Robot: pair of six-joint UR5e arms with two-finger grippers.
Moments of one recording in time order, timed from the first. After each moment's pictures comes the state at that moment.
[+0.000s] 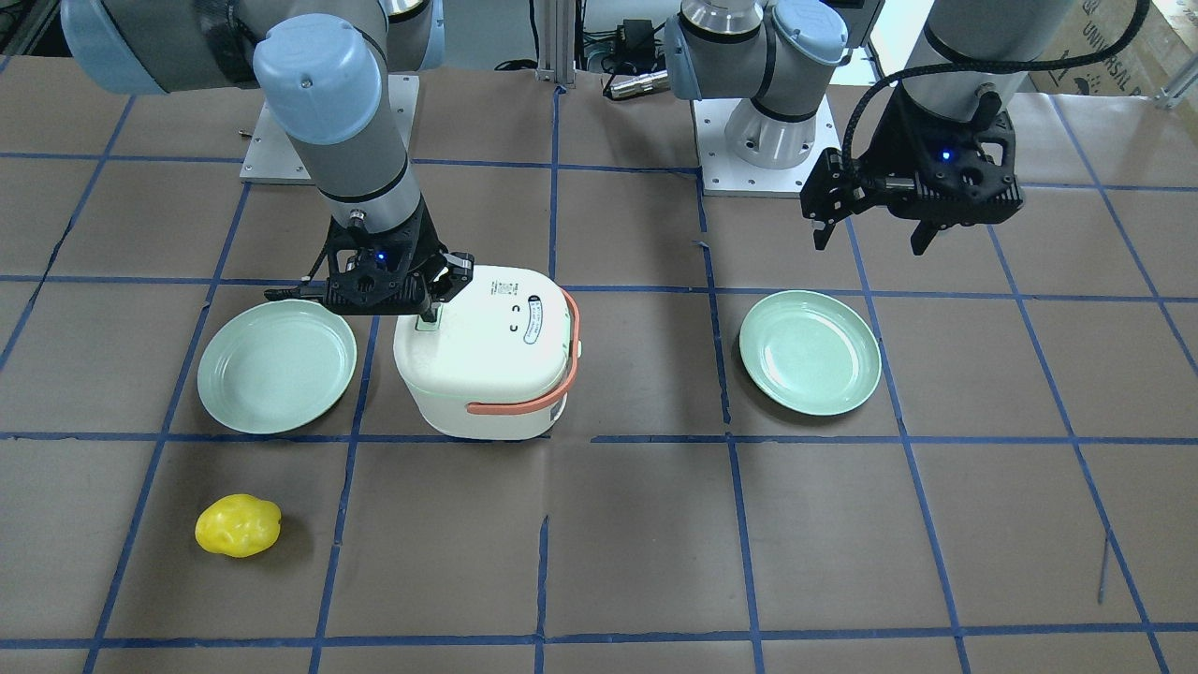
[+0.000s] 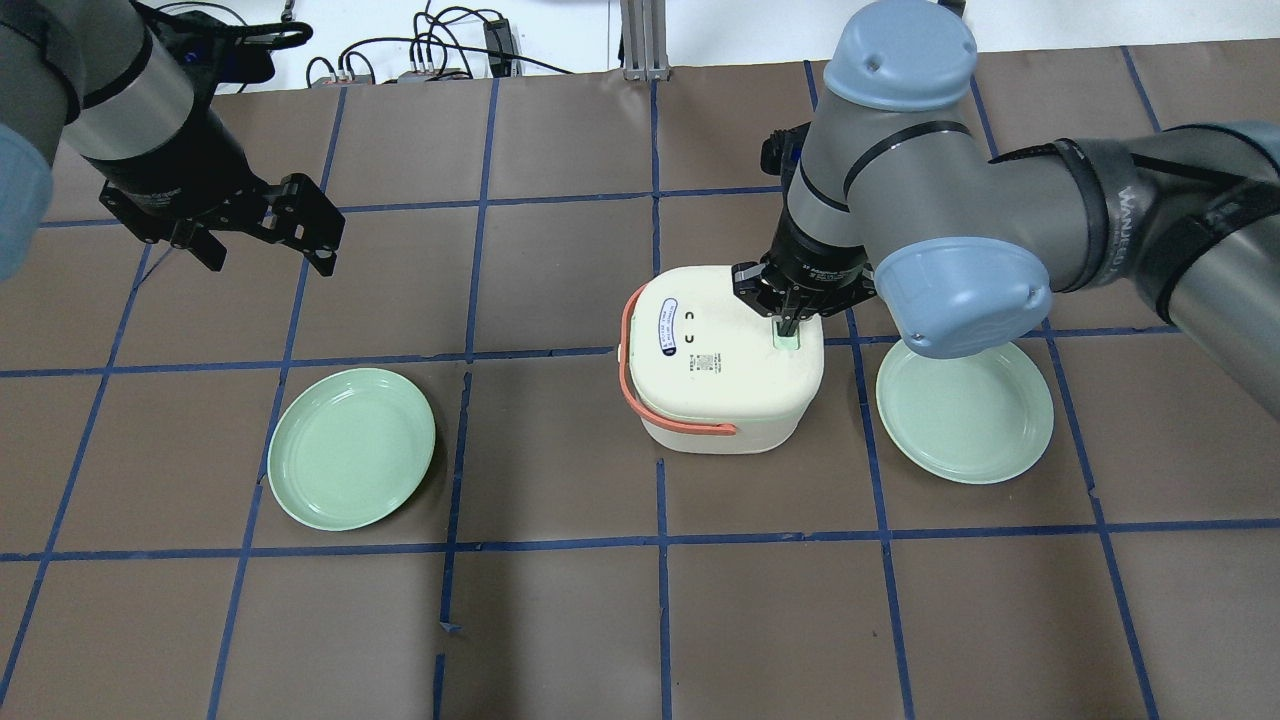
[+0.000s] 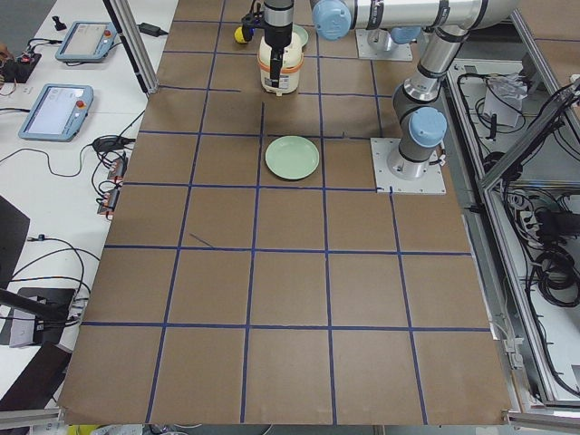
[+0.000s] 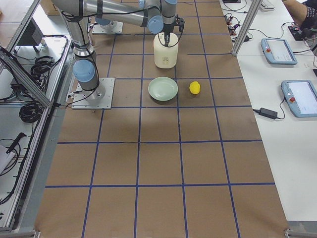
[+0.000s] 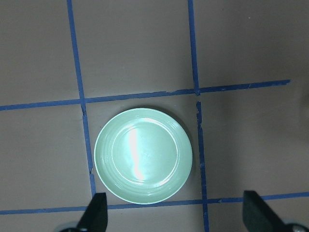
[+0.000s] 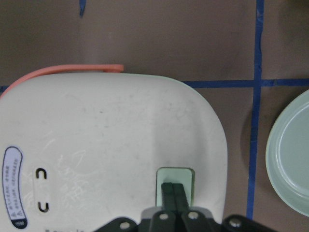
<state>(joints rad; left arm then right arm) -1.47 -1.51 -1.65 -1.52 1.62 0.18 1.75 -1.47 1.80 -1.91 -1.49 0.19</state>
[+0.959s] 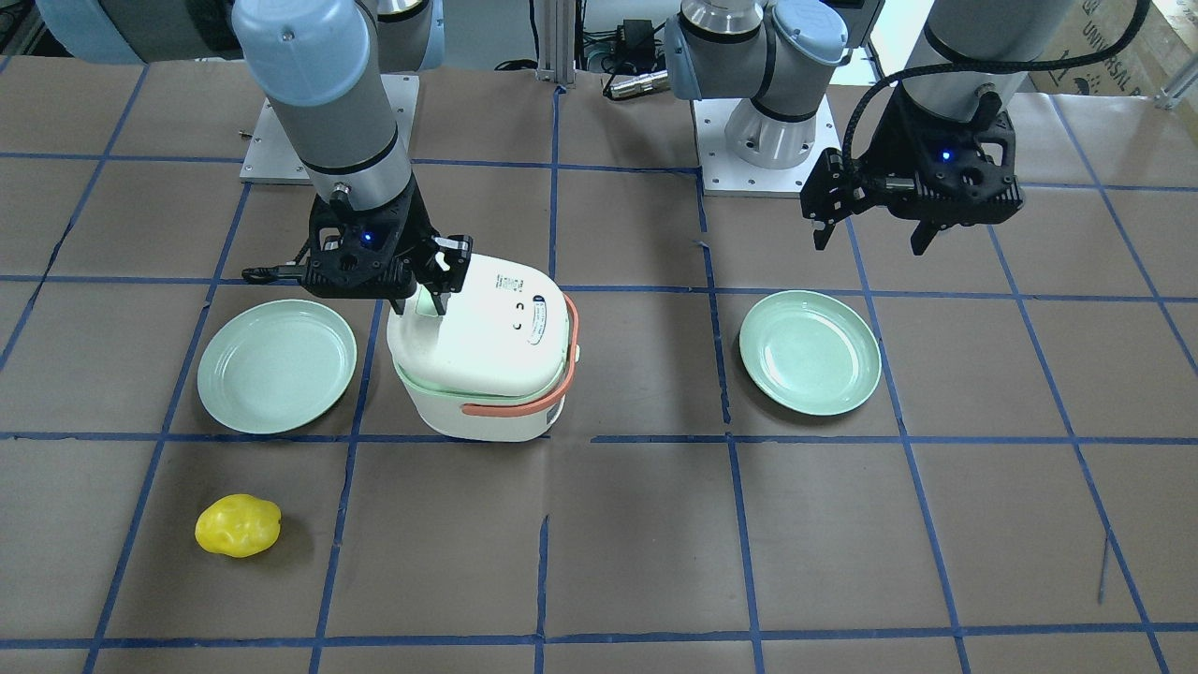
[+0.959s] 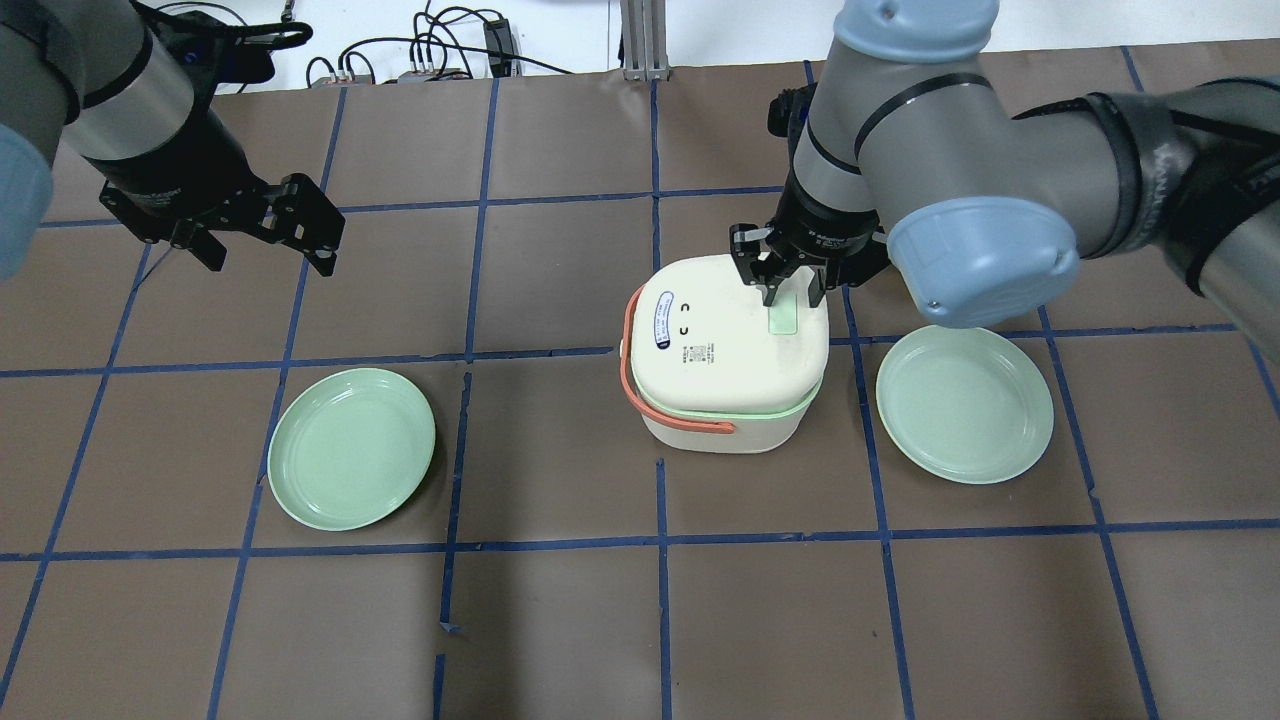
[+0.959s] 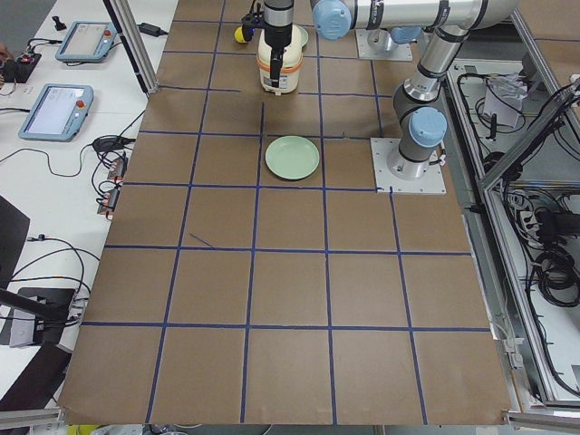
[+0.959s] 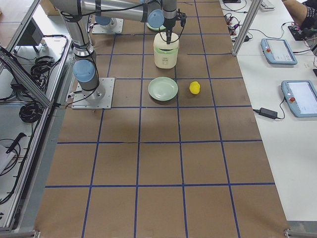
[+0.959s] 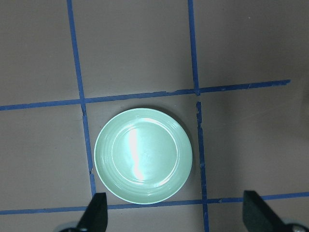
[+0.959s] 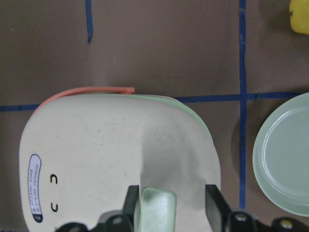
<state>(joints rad) -1.47 -1.51 -1.65 -1.52 1.62 0.18 1.75 -1.48 1.69 -1.84 -1.51 0.22</state>
